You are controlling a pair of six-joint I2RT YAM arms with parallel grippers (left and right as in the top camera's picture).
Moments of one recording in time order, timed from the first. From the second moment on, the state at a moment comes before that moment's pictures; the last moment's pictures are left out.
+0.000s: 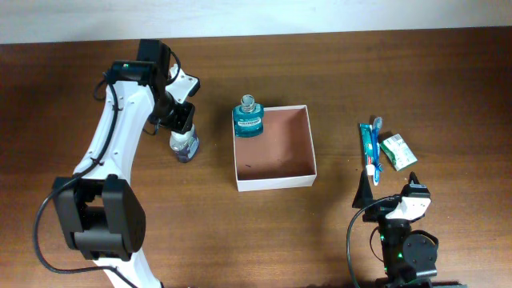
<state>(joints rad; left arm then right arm) -0.10 1.97 1.76 -1.19 0.12 0.32 0.08 0.01 0.01 -0.06 0.14 0.11</state>
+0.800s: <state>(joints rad) -0.10 1.98 1.88 -1.29 0.11 0.19 0.08 0.01 0.01 -0.06 0.14 0.10</state>
